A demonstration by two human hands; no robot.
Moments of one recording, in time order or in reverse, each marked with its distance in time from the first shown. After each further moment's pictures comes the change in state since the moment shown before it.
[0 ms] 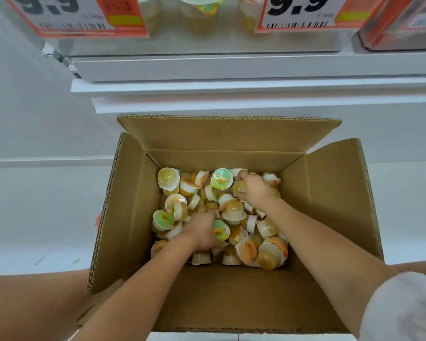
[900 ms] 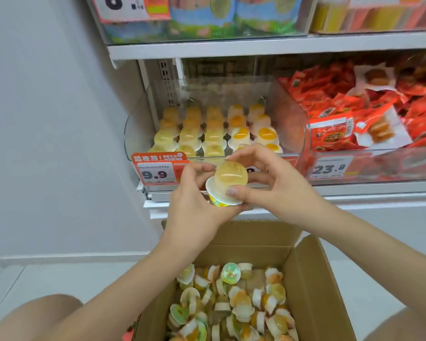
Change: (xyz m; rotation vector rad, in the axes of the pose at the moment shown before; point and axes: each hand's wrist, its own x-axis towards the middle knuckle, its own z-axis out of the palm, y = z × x) left_hand -0.216 0.127 -0.221 -0.677 0.997 0.486; right_hand -0.226 -0.155 -0.270 0.810 0.283 -0.758
